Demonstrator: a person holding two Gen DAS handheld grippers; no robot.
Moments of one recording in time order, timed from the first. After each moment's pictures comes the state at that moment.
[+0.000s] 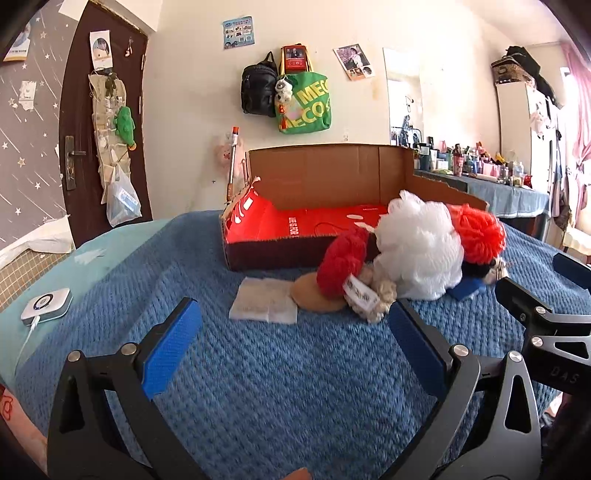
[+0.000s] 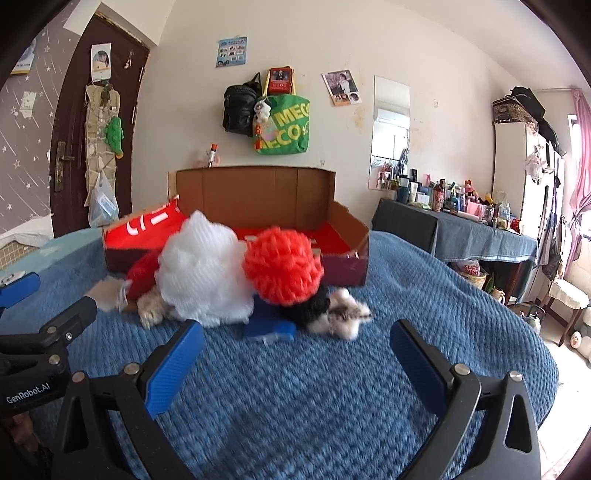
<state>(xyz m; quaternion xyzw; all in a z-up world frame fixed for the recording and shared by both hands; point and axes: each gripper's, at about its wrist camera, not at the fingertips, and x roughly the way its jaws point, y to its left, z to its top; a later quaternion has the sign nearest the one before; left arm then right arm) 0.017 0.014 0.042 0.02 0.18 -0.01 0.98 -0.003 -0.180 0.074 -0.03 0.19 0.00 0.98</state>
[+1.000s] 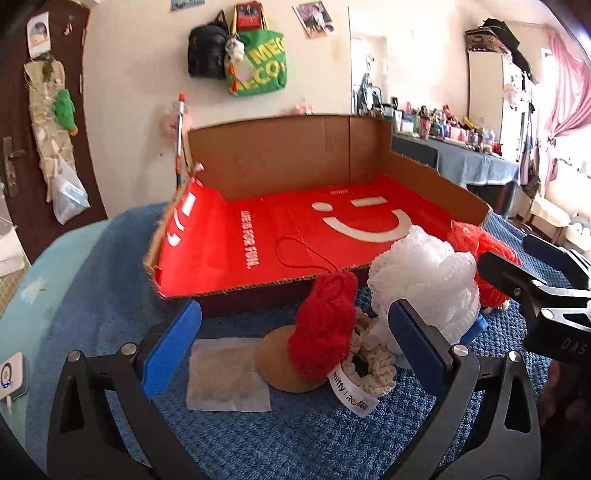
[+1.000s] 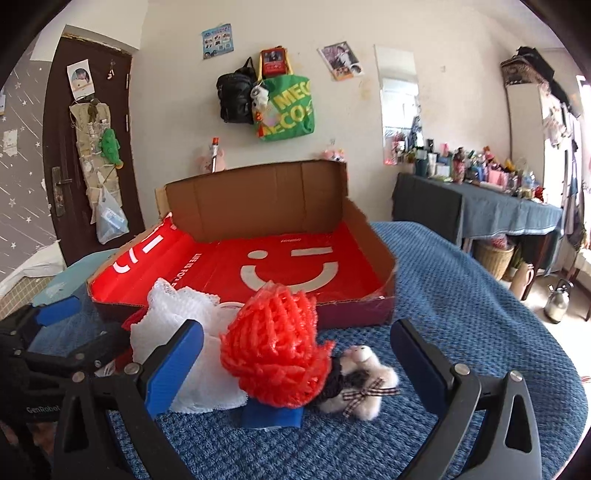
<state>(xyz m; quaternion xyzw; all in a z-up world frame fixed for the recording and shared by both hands) 0.112 0.009 0.073 0.05 0.27 -0.10 0.96 0.078 -0.199 0.102 0.03 0.24 0.04 0.97</state>
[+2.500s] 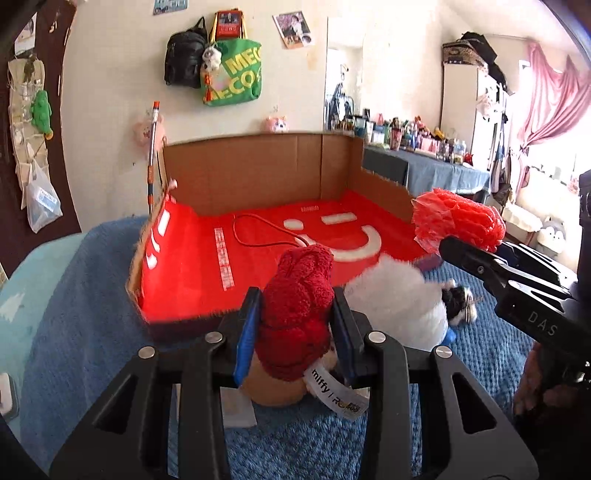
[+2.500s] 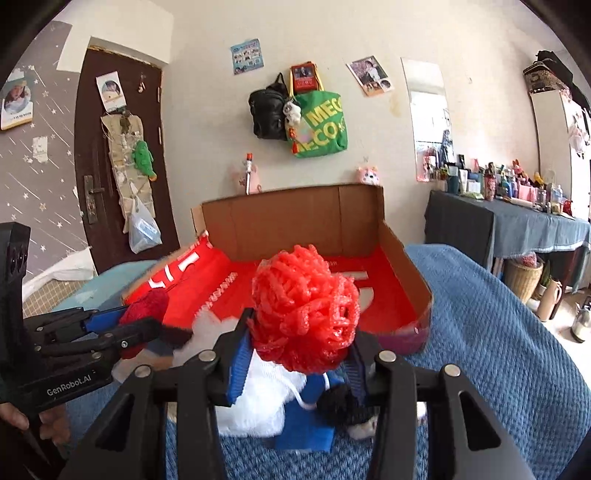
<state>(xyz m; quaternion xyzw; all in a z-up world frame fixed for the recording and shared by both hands) 0.114 0.009 0.091 0.03 0.26 -0.17 0.95 0.083 -0.190 0.122 0.04 0.20 0.11 0.97</state>
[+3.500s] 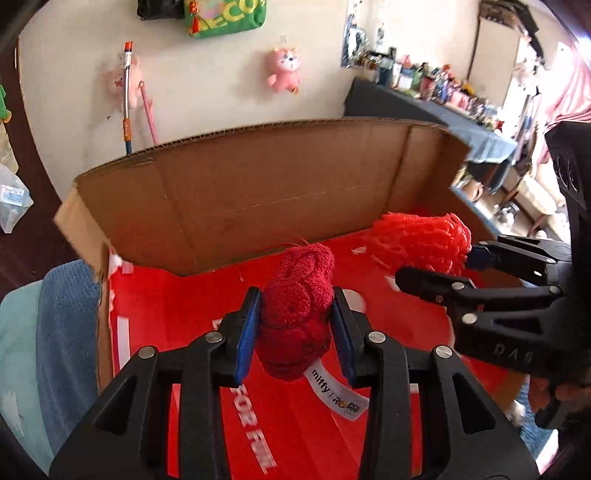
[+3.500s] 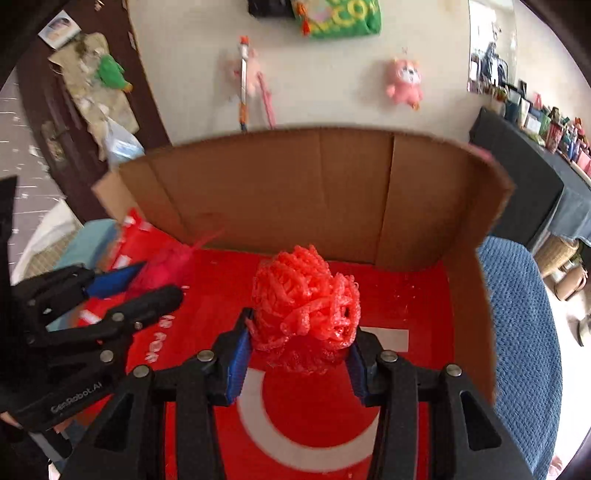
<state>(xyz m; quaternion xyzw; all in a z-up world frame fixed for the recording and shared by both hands) 0.362 -0.019 0.113 0.04 0.41 -0.16 0.90 0.359 -0.170 0.128 0.00 0.47 0.14 0.87</state>
